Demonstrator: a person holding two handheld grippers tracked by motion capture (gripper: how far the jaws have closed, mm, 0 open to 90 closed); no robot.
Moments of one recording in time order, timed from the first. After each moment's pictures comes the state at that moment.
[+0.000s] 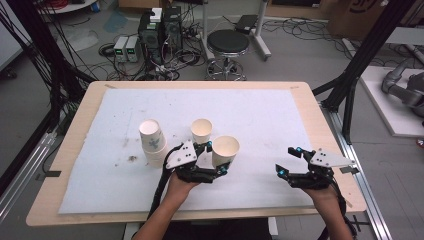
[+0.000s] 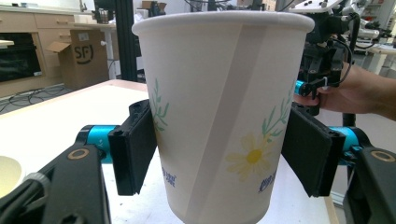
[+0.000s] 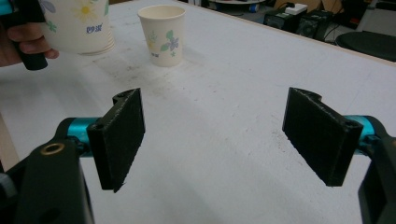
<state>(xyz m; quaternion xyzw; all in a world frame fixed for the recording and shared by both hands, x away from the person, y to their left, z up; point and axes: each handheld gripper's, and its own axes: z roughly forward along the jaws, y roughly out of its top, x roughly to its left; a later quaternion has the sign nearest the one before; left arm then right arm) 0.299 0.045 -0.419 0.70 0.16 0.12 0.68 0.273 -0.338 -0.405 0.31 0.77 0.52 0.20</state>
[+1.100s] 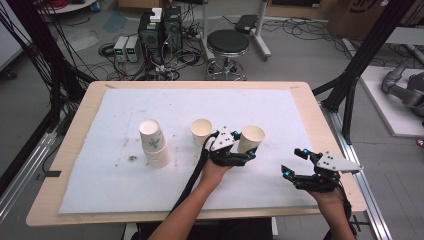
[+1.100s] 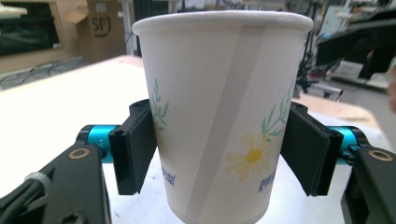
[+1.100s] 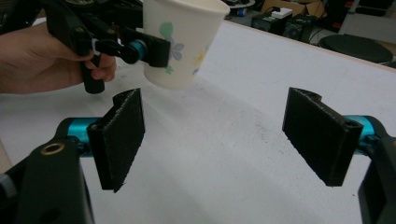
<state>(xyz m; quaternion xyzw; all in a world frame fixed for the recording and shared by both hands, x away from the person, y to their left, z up) 0.355 -0.047 -0.441 0.74 0.21 0.14 0.62 0.264 -0.350 -0.406 0.32 0.76 0.52 0.22</state>
